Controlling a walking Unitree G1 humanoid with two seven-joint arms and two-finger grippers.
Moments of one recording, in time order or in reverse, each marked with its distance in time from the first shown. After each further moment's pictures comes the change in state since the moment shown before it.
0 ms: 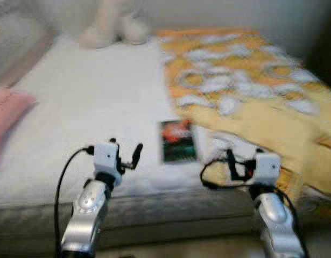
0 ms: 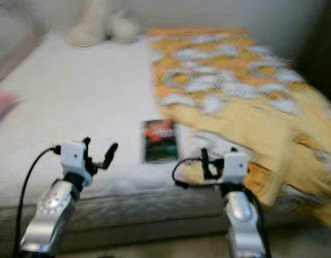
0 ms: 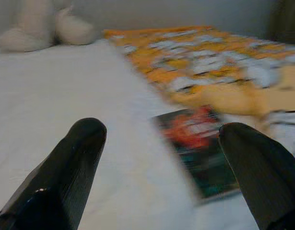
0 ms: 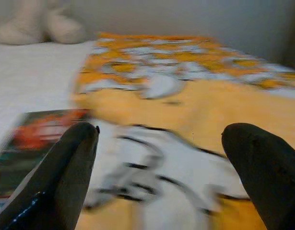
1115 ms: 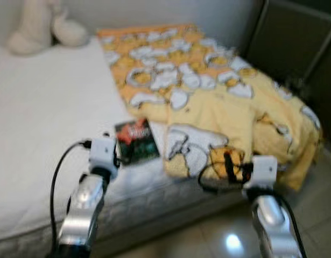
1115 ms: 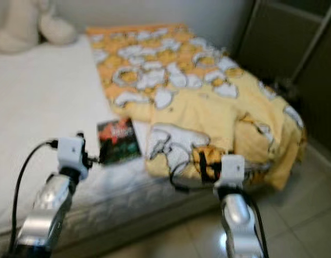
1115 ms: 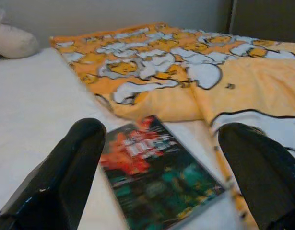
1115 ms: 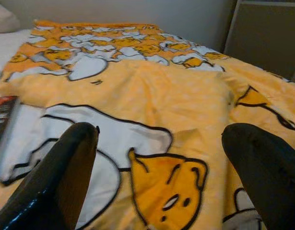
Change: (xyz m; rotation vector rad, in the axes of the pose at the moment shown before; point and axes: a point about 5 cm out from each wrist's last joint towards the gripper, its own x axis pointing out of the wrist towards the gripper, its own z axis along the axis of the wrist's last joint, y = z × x) left arm 0.007 0.011 0.006 0.068 0.009 0.076; right arm -0.004 0.007 -0.005 0.003 0.018 0.022
